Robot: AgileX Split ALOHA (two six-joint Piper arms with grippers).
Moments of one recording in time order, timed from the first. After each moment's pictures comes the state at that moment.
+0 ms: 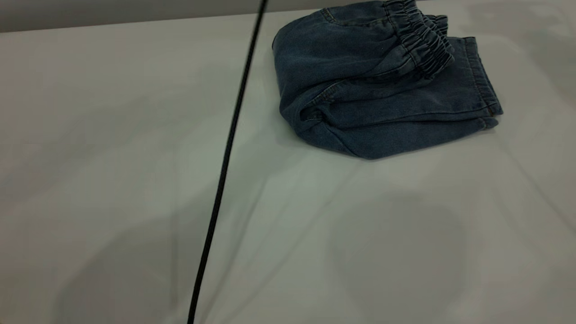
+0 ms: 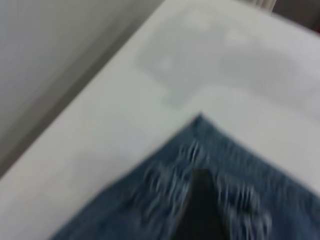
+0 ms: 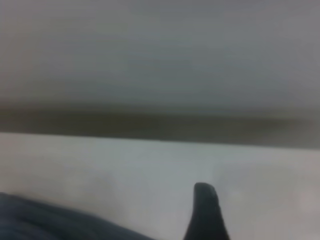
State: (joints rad) left arm -0.63 2.47 -2.41 -0.32 0.81 0.43; right arm -0.03 2.43 -2.75 0.16 1.22 -0.11
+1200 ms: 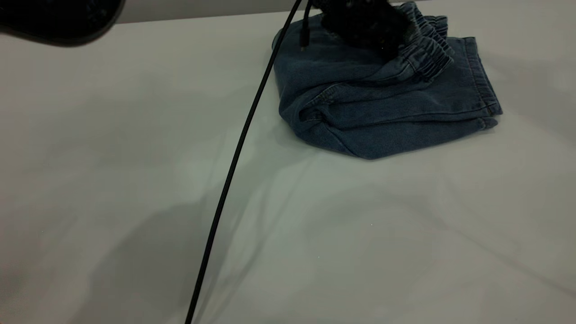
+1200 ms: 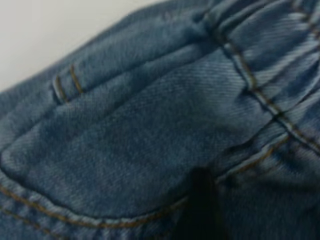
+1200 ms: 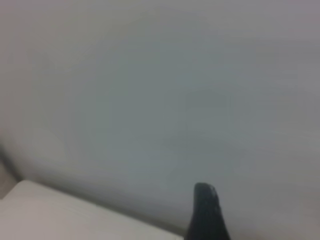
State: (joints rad) left arm -0.64 2.75 -2.40 -0.09 0.76 0.18; right arm 0.06 1.92 -2.69 0.53 1.22 -0.17
